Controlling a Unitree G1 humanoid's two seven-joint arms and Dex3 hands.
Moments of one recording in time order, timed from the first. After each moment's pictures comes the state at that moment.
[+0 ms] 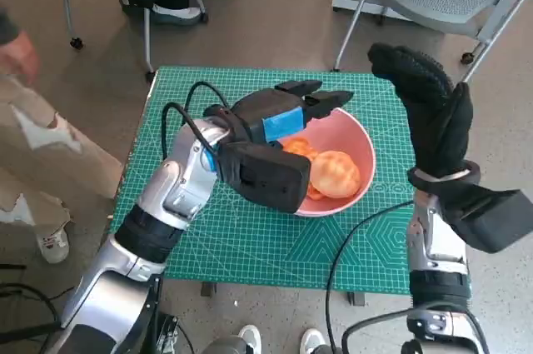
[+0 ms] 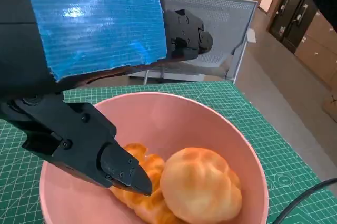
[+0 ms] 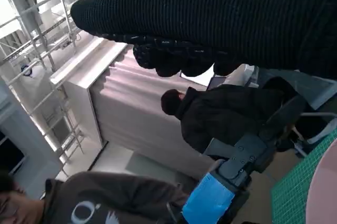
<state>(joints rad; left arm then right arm) -0.91 0.30 -0.40 0.40 0.53 -0.06 -0.48 -0.63 -0.16 -0.14 0.47 0.27 -0.64 0.42</state>
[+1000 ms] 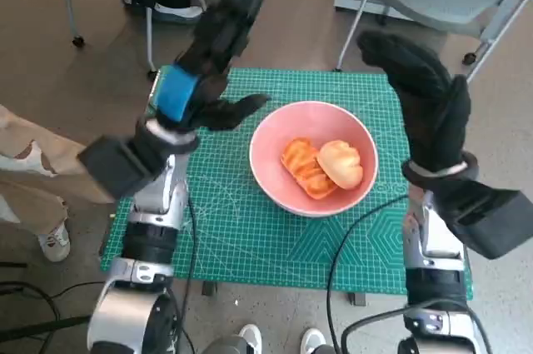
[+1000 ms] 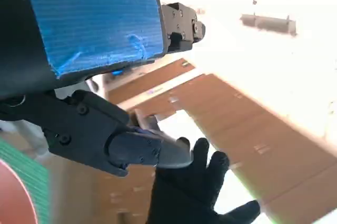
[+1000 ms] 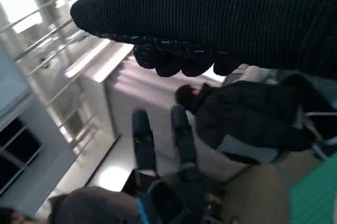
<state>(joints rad) -0.75 0.14 0.11 0.61 -0.24 -0.63 -0.52 -0.67 -0.14 -0.11 0.38 0.26 -0.61 0.40</state>
